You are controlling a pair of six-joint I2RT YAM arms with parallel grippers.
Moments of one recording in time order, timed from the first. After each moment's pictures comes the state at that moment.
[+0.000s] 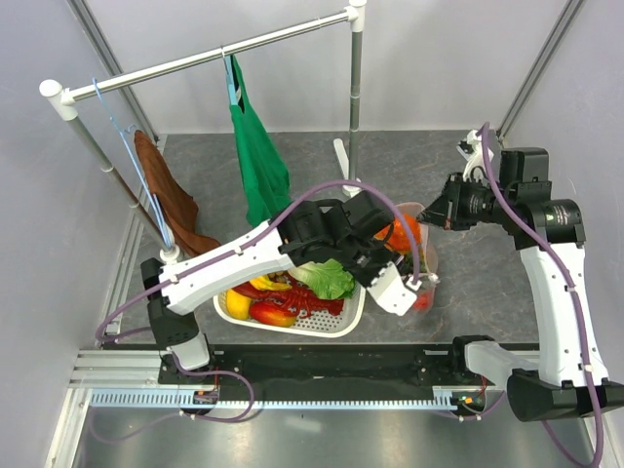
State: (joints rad) left arm -1.21 1.70 1.92 -1.09 0.32 1.19; right arm 0.05 1.10 1.47 -1.10 -0.65 0.20
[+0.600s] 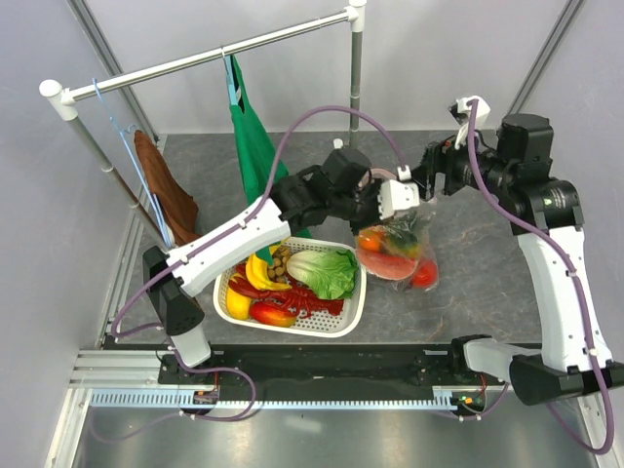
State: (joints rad) left arm -1.00 1.74 1.82 -0.68 0.32 0.54; right arm 0.15 1.22 1.63 -0.85 -0.58 0.01
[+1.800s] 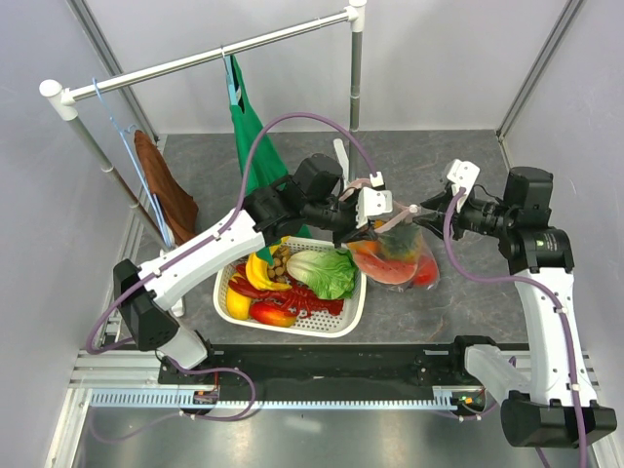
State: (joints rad) left arm -0.92 1.57 1.58 -0.57 0.54 0.45; right arm -0.04 0.95 1.18 -0.76 -0.95 -0.62
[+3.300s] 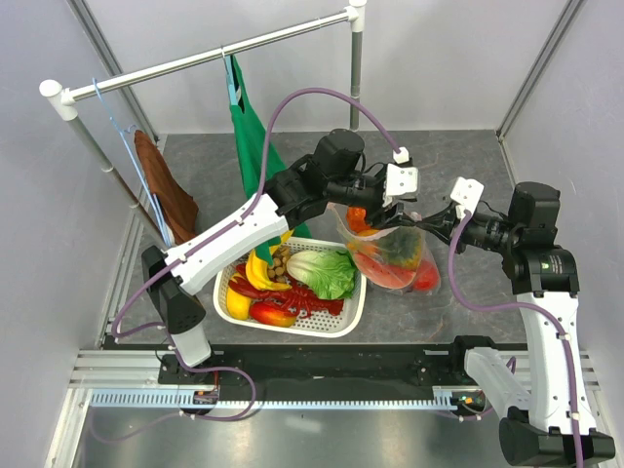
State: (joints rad) left arm -0.94 1.74 1.85 -0.44 0.64 0.48; right arm -0.04 0.85 1.14 -0.78 -0.99 -0.65
